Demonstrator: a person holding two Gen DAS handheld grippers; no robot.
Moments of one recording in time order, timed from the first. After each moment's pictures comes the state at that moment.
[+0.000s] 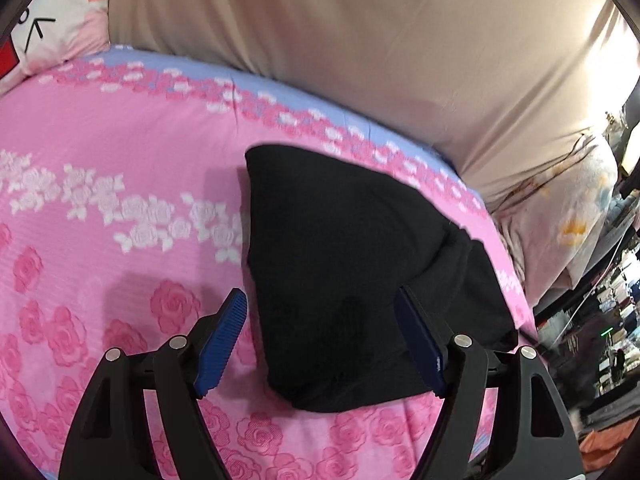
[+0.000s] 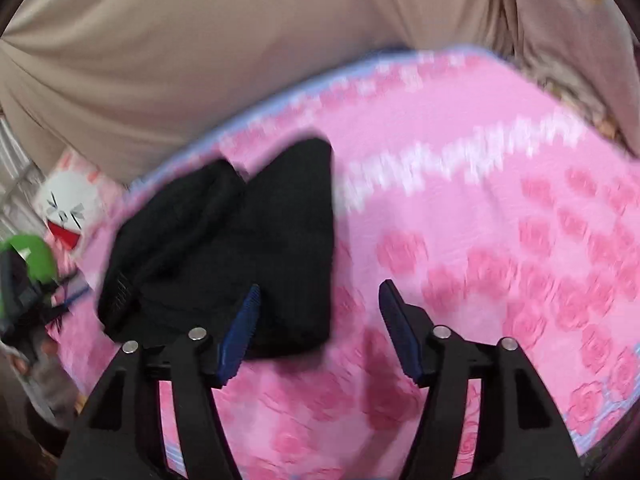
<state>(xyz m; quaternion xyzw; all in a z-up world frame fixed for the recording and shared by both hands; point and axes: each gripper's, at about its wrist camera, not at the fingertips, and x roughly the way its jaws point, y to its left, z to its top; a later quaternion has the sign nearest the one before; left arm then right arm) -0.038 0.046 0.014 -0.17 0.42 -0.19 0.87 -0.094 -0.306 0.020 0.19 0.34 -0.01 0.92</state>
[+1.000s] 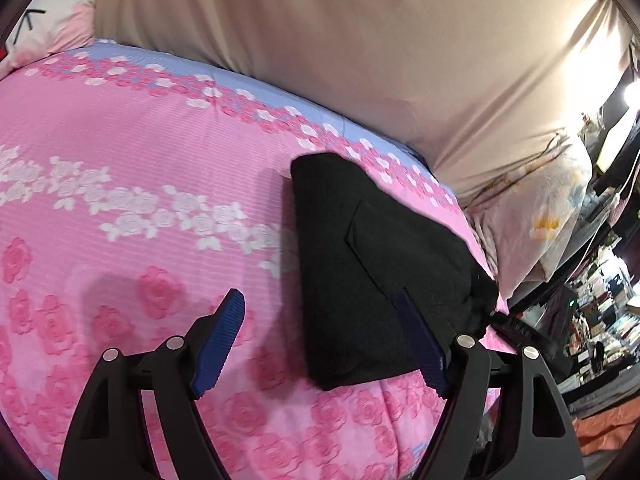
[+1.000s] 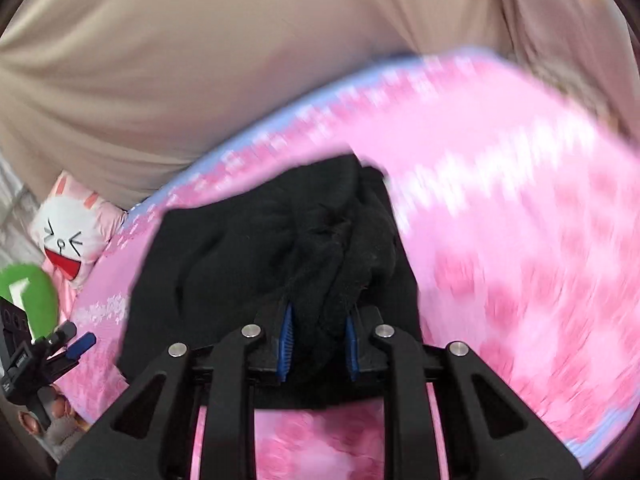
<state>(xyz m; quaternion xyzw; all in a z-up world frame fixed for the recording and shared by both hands) -0.051 0.045 0.030 -0.19 0.41 -0.24 0.86 -0.070 -0.292 -0.018 0.26 0.35 -0.03 0.90</state>
